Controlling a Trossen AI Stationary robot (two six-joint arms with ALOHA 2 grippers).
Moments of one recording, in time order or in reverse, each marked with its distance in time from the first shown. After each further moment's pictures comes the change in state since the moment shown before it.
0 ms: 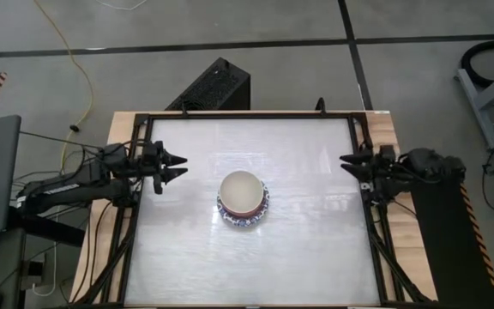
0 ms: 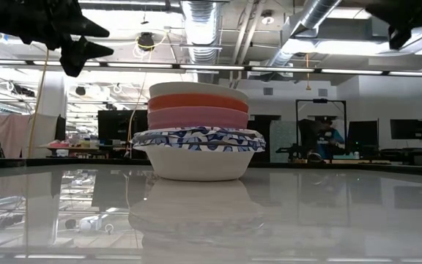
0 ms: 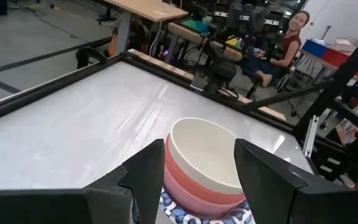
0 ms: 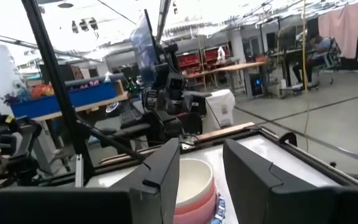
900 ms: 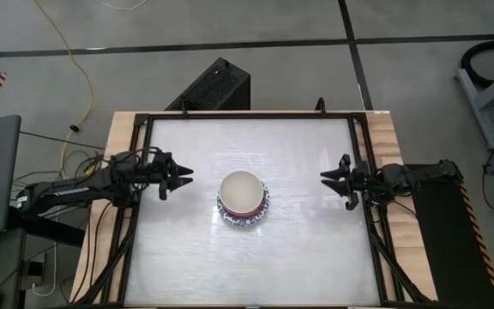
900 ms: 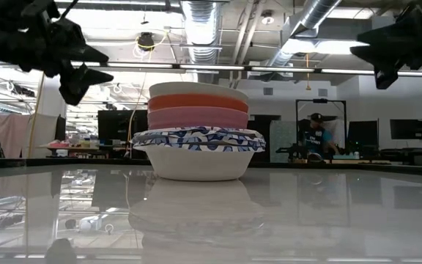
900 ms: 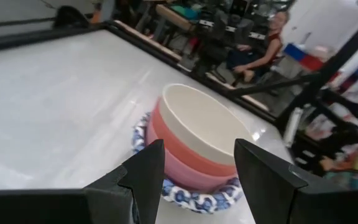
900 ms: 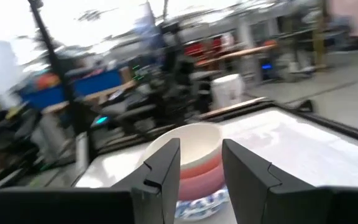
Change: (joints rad) left arm 0.000 -0.008 -0.194 0.174 0.076 -0.122; right arm 0.000 -0.004 -0.351 0.315 0.004 0.077
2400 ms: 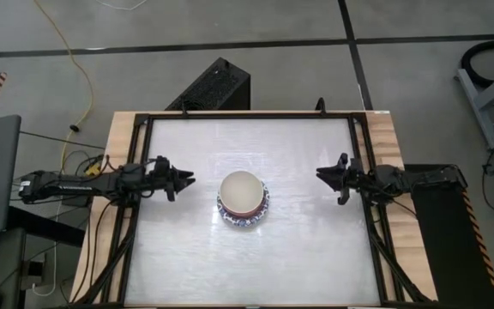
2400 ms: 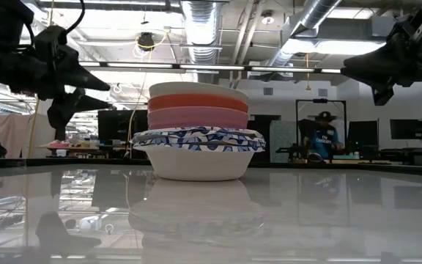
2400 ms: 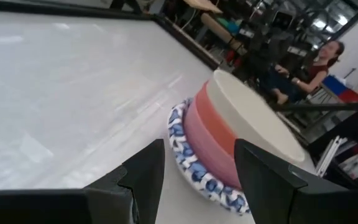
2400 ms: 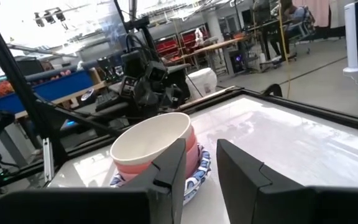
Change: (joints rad) left arm -0.217 0.000 -0.154 0.109 -0.379 -0.160; right arm -0.119 0.016 -0.066 0.005 -0.035 0.061
